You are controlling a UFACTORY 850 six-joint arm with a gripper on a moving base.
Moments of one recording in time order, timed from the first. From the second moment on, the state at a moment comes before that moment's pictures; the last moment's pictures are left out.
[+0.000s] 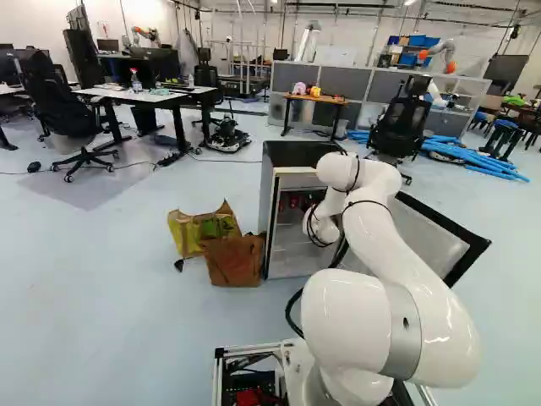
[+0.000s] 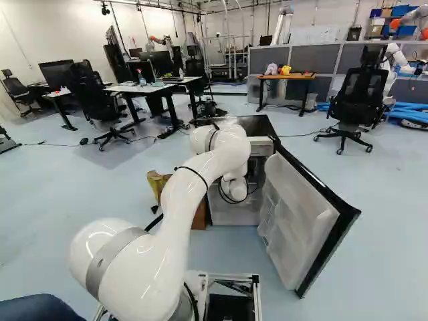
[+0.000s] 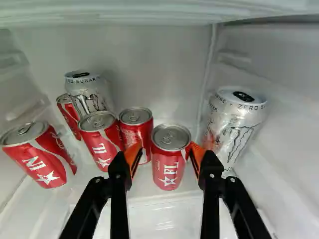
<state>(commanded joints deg) -21.0 -83.7 -91.1 -15.2 67.8 0.0</state>
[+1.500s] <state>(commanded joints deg) -21.6 -79.5 -83.3 -15.2 67.8 0.0</state>
